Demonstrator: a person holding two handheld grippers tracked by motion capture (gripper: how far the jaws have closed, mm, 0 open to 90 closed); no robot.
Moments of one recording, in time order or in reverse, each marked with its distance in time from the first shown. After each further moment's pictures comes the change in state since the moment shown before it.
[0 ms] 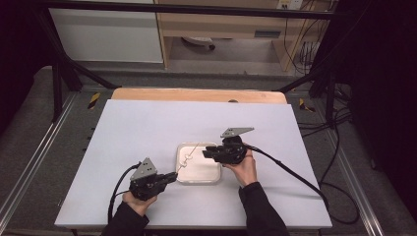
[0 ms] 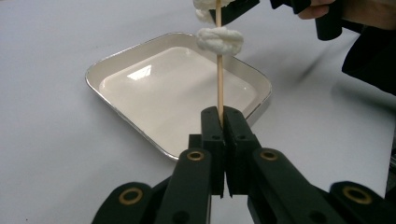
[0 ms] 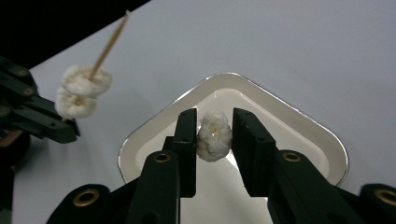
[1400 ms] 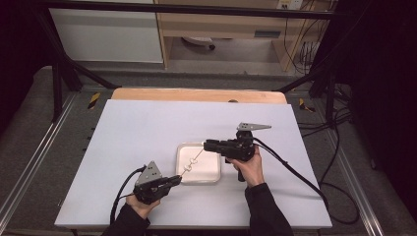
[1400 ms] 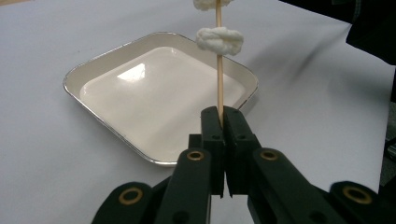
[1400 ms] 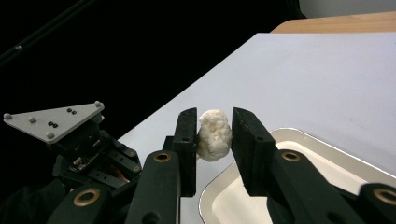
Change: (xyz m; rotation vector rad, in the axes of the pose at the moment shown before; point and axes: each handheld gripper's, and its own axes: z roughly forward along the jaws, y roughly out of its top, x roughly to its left) left arm -0.011 -0.003 0.006 -0.003 -0.018 0.053; right arm 0.003 0.011 -0.031 -0.231 0.236 0.168
